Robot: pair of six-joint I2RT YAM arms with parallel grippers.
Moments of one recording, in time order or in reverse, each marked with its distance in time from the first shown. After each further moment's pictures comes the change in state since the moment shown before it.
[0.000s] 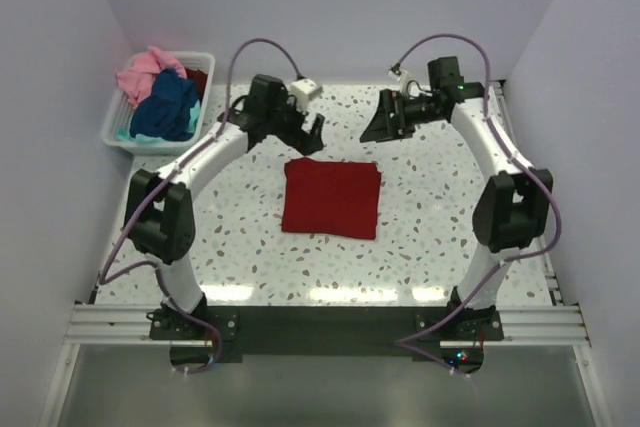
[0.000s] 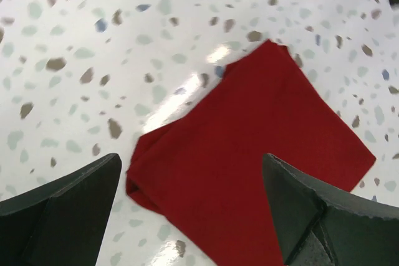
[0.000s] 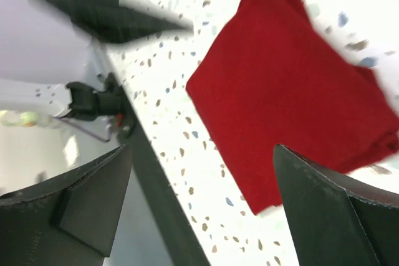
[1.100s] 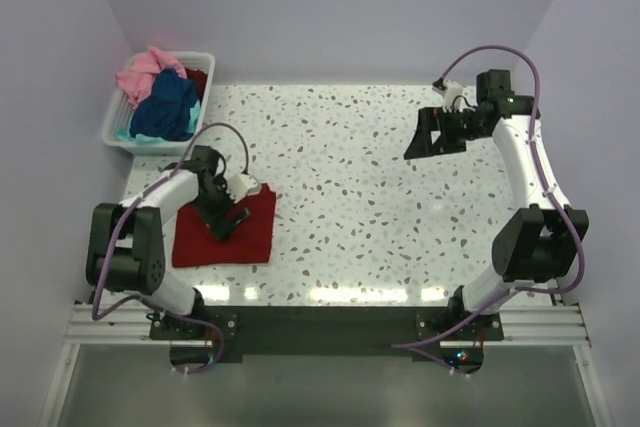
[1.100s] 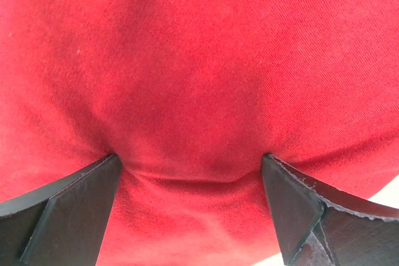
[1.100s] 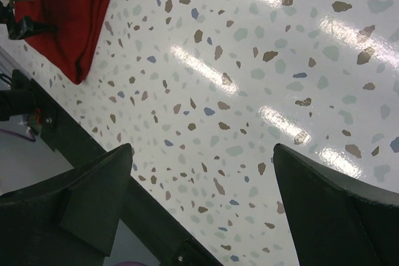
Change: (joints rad) left arm 0.252 -0.275 -0.612 -0.370 -0.294 0.687; right arm -0.193 -0.281 -0.135 -0.217 0.278 -0.222
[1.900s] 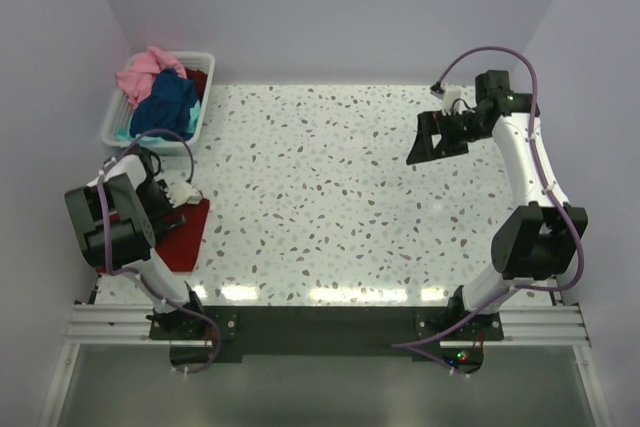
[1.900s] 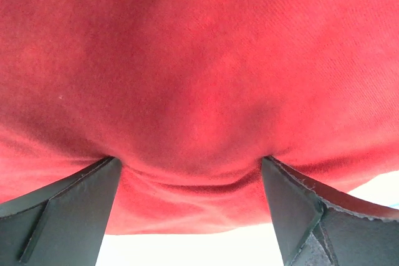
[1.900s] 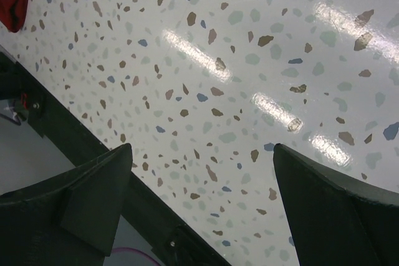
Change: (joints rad) left arm 0.507 0.184 0.167 -0.166 -0.248 0.566; right arm 0.000 0.016 0.023 -0.076 0.030 -0.073
